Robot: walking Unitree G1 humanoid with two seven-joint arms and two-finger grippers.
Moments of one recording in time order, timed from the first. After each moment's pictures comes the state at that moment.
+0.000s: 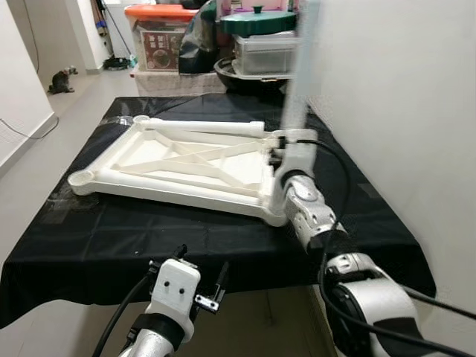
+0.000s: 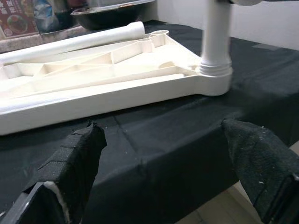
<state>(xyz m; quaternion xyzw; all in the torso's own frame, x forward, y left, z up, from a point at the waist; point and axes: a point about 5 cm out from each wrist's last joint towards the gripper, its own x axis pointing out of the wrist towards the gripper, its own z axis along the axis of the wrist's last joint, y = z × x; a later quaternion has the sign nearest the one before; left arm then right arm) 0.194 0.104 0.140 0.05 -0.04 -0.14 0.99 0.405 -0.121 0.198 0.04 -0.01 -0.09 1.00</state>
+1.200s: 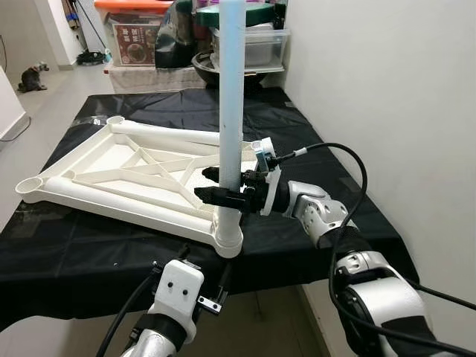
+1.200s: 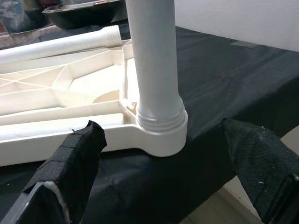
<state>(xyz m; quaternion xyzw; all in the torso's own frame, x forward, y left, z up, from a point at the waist) 0.193 0.101 0.139 0.05 -0.04 -0.15 0.99 0.364 -0.062 0.211 0.11 0.00 0.67 0.74</state>
